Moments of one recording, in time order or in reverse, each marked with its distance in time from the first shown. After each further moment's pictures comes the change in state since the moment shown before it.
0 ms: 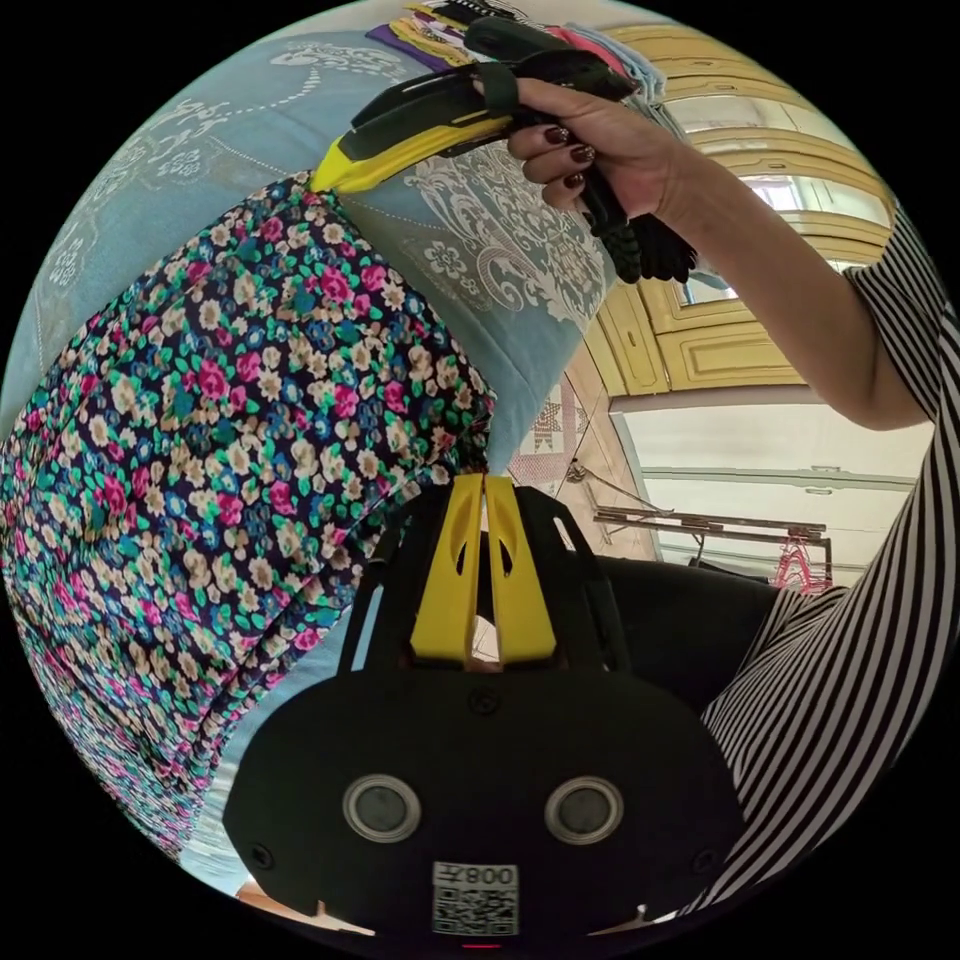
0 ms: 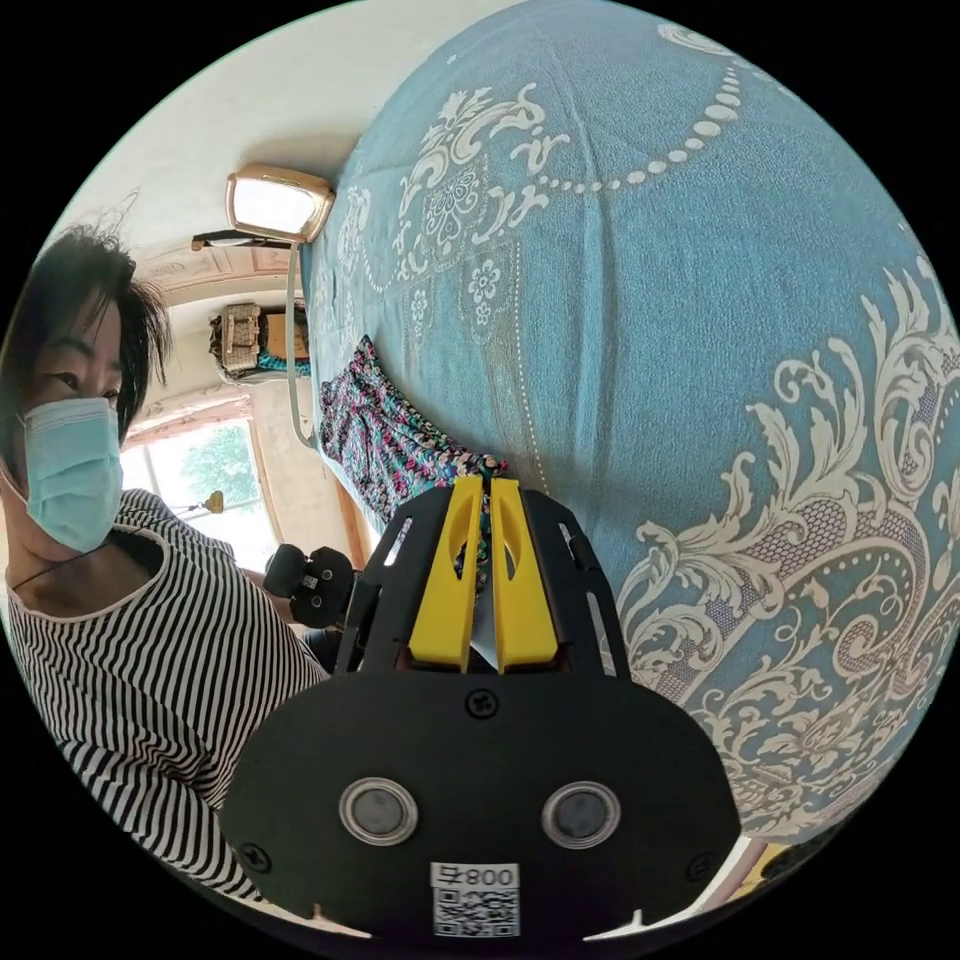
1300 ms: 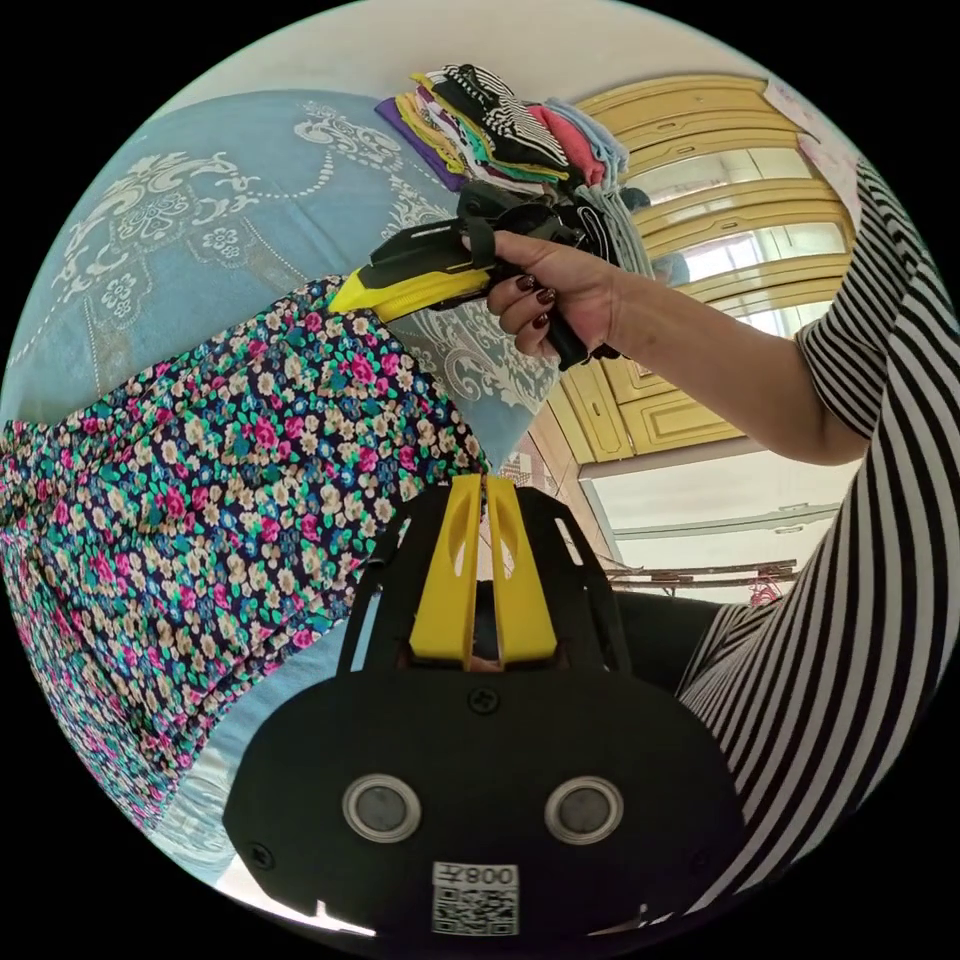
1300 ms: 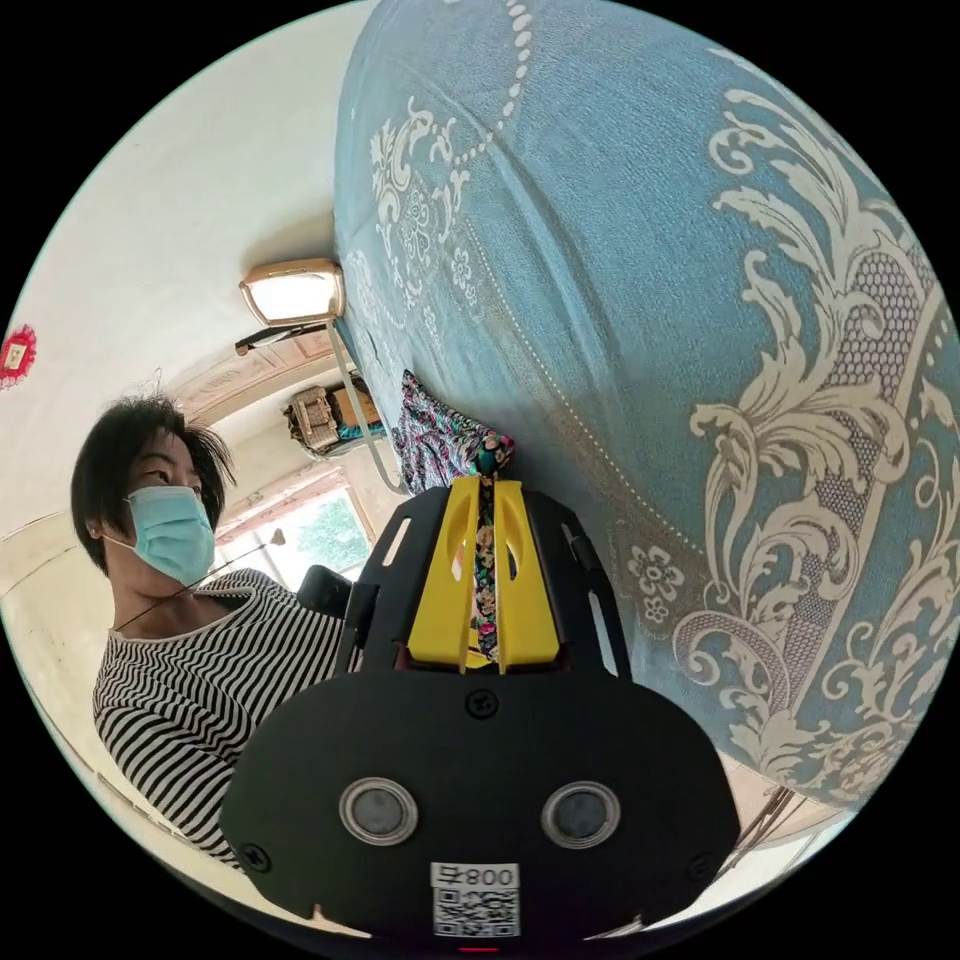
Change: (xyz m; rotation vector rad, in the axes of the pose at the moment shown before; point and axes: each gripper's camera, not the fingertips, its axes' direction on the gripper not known) left arm -0.032 0.169 -0.055 0.249 0.076 -0.004; right arm -0.028 0.034 -0.030 0.079 -0.336 0.228
